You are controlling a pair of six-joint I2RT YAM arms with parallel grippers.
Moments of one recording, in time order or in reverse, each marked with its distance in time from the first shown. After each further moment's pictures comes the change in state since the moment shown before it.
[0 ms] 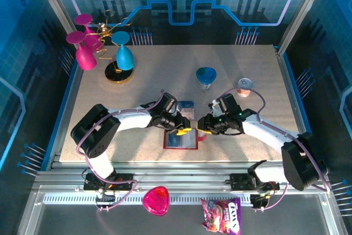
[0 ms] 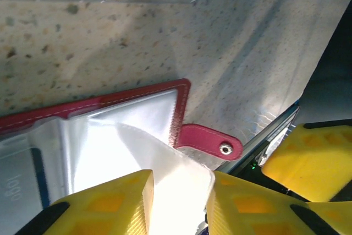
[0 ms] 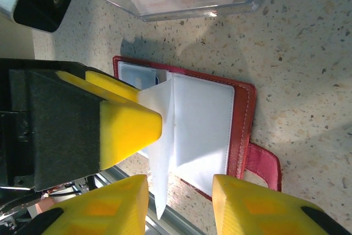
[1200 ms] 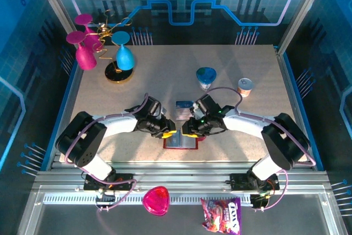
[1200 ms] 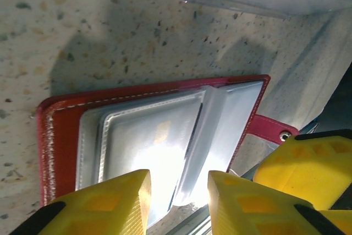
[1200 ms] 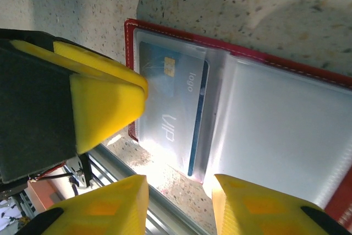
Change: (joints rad) left arm 0.134 -0.157 -0.200 -0.058 -0.021 0.096; right arm 0.212 0.258 0.148 0.054 0.012 0.063
